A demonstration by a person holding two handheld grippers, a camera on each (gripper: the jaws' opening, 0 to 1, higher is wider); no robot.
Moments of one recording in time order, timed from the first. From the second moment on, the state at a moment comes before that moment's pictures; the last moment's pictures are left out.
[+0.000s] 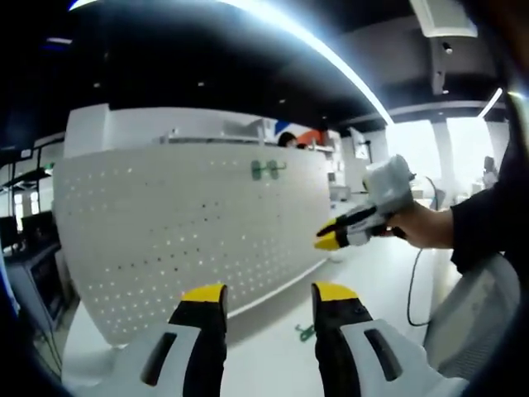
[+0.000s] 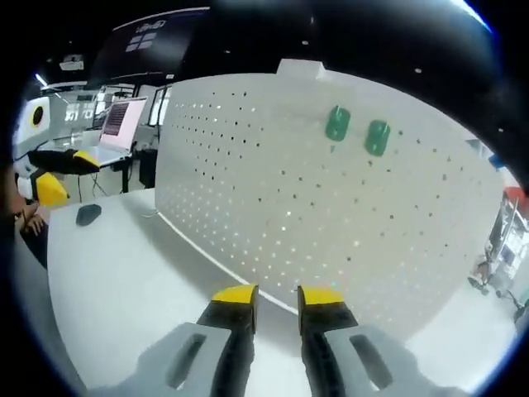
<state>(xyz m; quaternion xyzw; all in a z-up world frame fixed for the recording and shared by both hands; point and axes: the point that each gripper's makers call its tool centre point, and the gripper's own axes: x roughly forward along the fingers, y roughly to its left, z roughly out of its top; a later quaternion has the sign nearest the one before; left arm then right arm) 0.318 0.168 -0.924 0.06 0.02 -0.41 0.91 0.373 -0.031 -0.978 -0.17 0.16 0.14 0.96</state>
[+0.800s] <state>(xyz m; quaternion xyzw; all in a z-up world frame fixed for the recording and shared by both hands) 0.314 0.162 -0.925 0.06 0.02 -0.41 0.91 0.298 -0.040 -1.084 -0.20 0.31 0.26 0.89</state>
